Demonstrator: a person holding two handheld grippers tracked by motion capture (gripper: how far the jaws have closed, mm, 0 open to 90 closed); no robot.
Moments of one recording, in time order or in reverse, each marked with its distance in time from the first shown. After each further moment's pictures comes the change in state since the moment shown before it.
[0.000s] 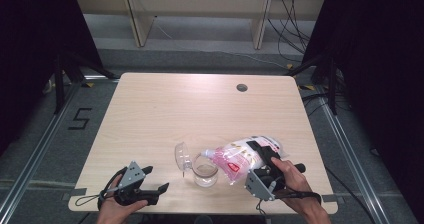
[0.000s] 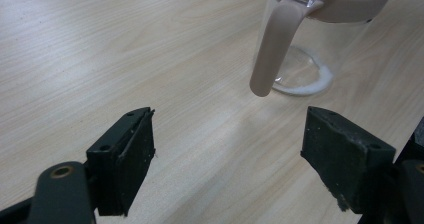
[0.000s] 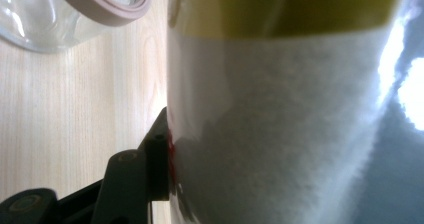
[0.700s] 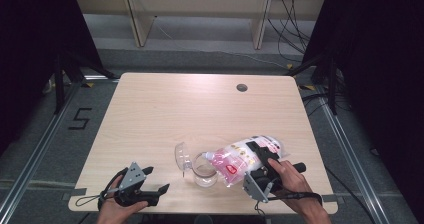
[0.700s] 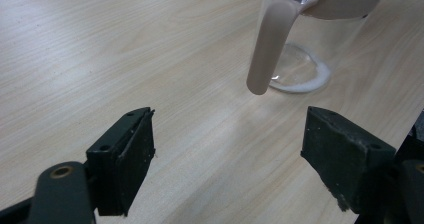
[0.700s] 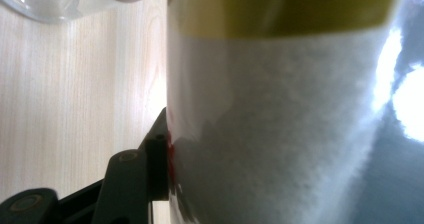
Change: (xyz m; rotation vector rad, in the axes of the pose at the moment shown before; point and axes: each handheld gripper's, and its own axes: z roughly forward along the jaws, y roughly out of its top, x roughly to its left) left arm -0.001 0.000 -0.001 0.007 -0.006 0.026; right arm 0.002 0.002 0.004 0.041 -0.003 -0.133
